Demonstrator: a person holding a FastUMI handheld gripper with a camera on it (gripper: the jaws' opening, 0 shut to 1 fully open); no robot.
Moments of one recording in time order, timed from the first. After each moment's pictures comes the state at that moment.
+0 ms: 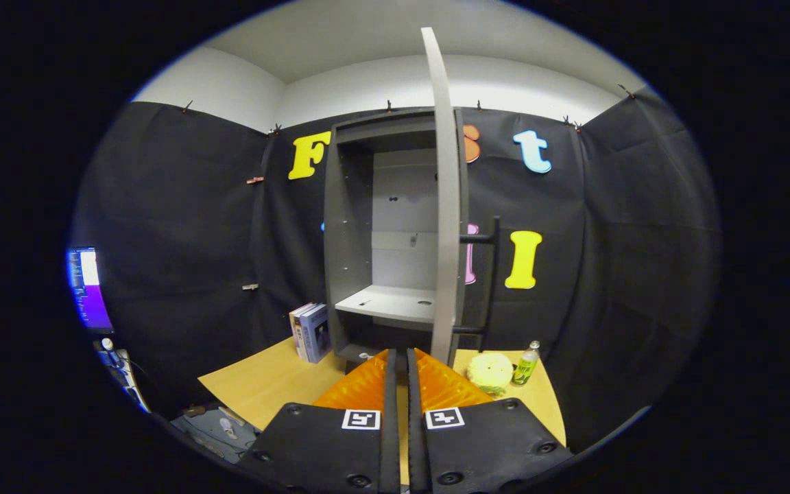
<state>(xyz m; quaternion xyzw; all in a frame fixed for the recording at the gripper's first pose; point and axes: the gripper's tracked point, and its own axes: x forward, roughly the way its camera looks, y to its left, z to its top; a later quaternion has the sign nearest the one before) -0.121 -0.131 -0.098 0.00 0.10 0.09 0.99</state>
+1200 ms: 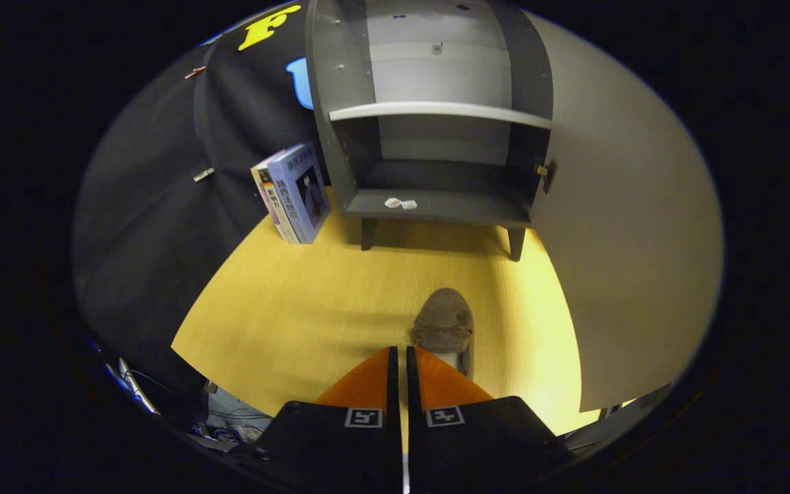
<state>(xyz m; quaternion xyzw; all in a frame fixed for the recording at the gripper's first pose) -0.026 -0.006 -0.418 0.03 0.43 0.00 0.90</state>
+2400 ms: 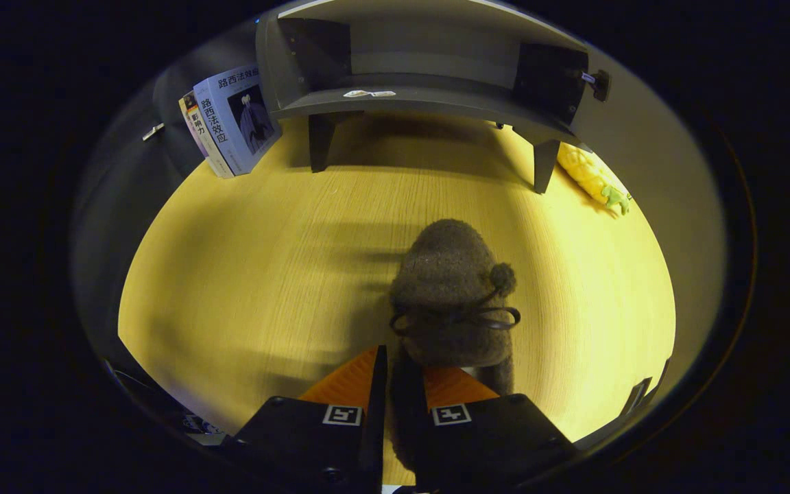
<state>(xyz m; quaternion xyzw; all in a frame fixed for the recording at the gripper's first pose) 0.006 -0.029 -0.569 0.00 0.52 -0.05 0.85</state>
